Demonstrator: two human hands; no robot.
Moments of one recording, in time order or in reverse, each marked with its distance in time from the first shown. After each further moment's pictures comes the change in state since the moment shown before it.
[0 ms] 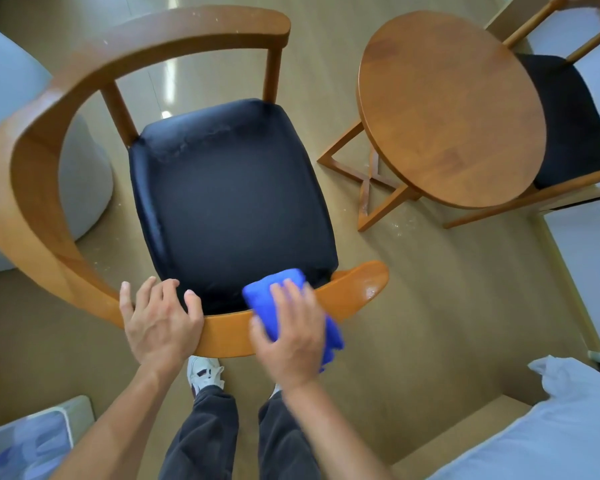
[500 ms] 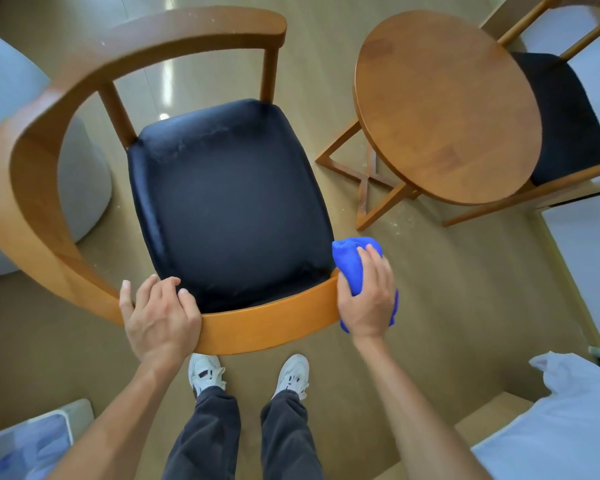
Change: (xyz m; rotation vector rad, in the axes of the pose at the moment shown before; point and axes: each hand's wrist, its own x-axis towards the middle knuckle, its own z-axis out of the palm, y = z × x) left_hand -0.001 -0.002 -0.001 -0.088 0.047 0.016; right_hand 0.060 0.091 -0.043 0.007 0.104 0.195
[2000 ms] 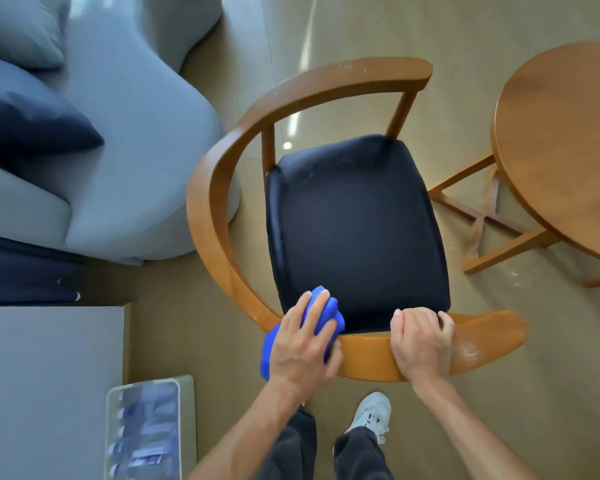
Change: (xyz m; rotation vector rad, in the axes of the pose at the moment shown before) left_hand -0.025 -0.011 -0.024 -0.181 0.074 0.608; right_hand -0.031 -0.072 0.057 -0.279 -0.115 -0.262
